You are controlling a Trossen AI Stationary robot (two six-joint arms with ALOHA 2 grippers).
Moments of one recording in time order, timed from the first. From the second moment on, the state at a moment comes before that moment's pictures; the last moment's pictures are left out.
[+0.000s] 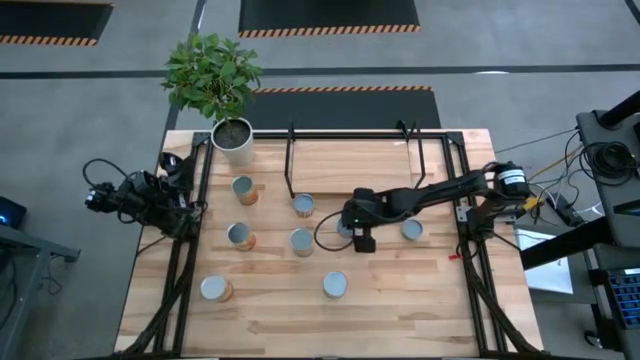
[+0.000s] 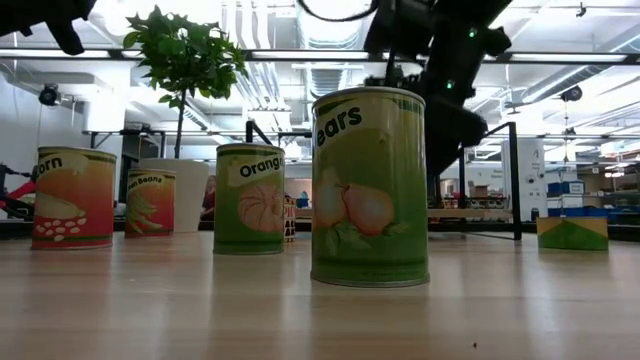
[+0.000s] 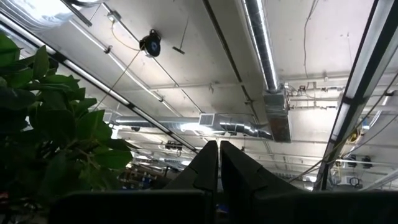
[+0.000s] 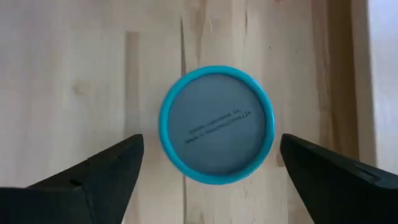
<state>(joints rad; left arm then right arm) -0.31 0.03 0.08 0.95 -0.64 0.46 0.03 1.70 1.08 -0.49 0.10 -0.02</state>
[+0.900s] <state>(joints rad) -0.31 0.03 0.08 0.95 -0.64 0.44 -0.04 1.68 1.30 -0.62 0.10 -0.04</state>
